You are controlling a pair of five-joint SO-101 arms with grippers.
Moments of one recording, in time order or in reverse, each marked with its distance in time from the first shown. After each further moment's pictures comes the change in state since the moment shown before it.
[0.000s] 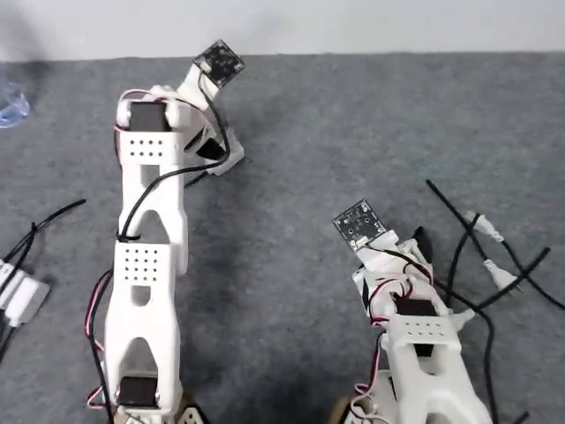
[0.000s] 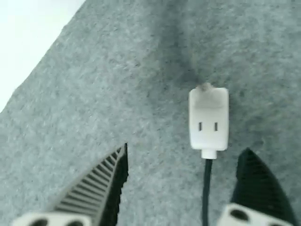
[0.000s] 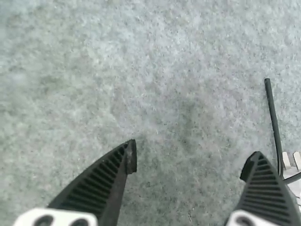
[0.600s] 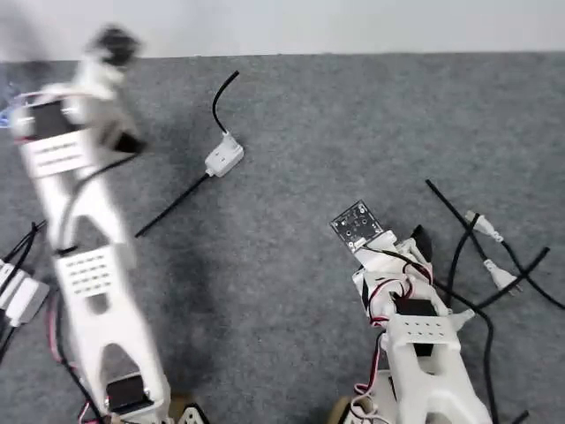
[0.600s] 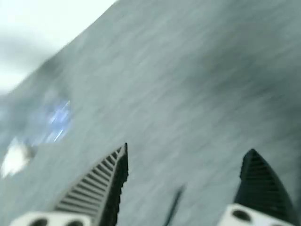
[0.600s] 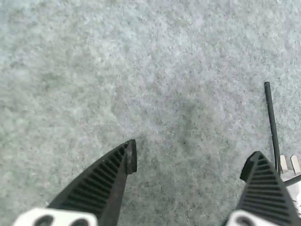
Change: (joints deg) left arm -22.2 -8.1 -0.8 5.4 -4.3; right arm -1.1 0.0 0.2 0.0 2.0
